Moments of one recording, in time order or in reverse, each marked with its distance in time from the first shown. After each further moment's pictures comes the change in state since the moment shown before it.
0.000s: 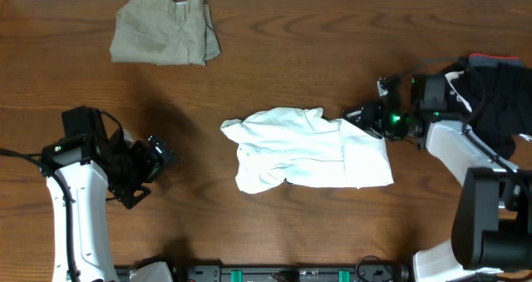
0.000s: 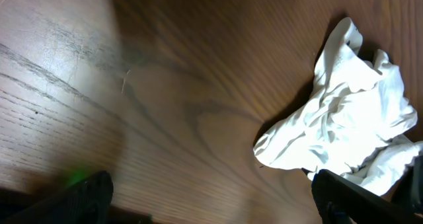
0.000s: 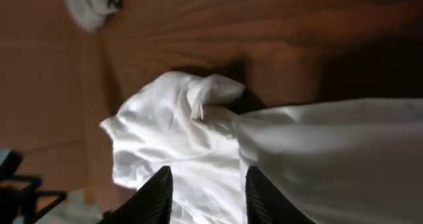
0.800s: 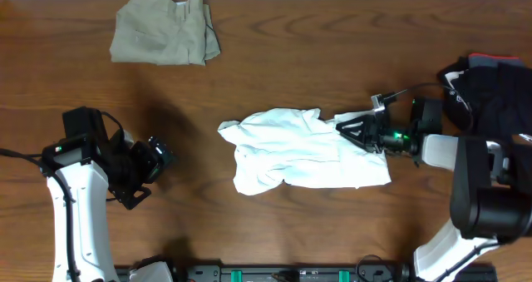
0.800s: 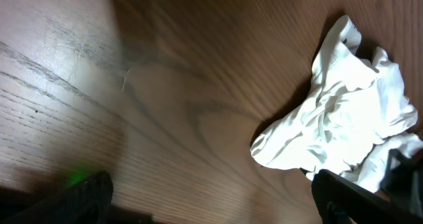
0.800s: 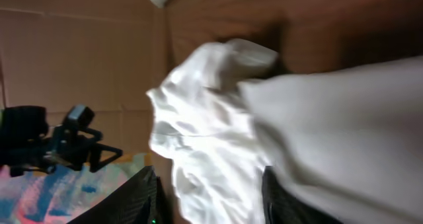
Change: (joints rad) left arm 0.000 0.000 -0.003 0.000 0.000 0.000; right arm -0.051 0.134 -0.129 0.315 -0.330 0.035
